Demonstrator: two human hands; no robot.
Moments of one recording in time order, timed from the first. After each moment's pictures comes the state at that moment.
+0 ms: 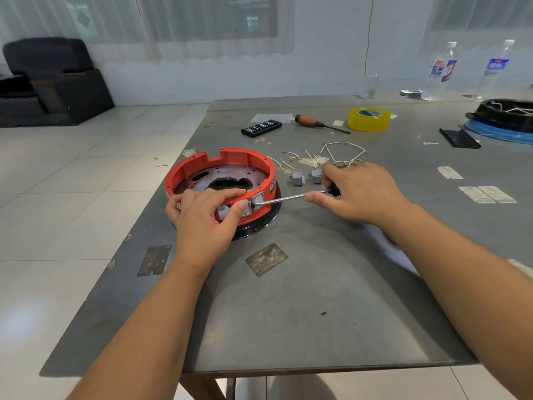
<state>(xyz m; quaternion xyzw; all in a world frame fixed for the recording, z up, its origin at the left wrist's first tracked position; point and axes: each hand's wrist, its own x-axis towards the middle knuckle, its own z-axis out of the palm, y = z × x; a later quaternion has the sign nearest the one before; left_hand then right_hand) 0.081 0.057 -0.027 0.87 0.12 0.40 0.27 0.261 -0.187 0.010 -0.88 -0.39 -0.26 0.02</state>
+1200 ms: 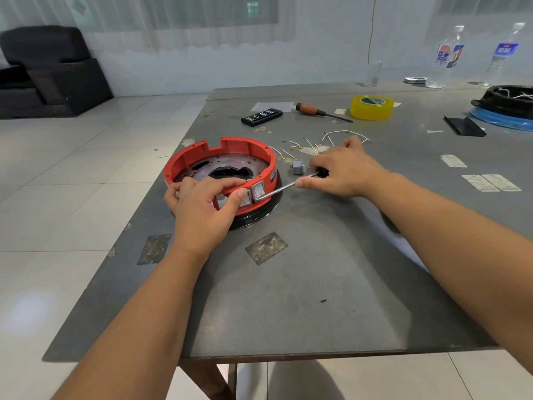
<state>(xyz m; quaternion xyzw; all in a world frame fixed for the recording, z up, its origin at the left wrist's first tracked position) 0.077 0.058 -0.022 0.88 0.12 0.37 0.28 0.300 -0.159 0.010 -0.87 -0.46 -0.19 0.01</state>
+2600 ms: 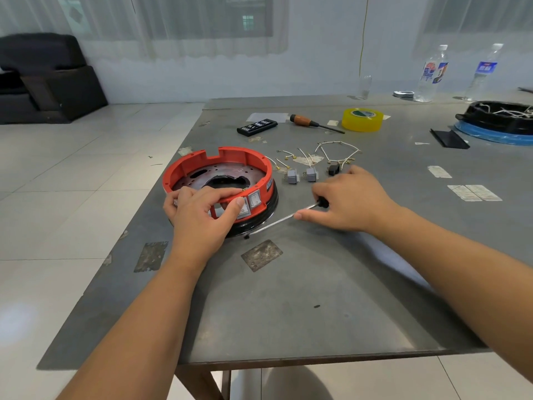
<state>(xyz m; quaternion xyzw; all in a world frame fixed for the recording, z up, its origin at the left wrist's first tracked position) 0.071 0.051 -0.018 0.86 0.11 0.37 0.32 0.243 -0.187 0.009 -0.86 -0.45 -0.24 -0.05</state>
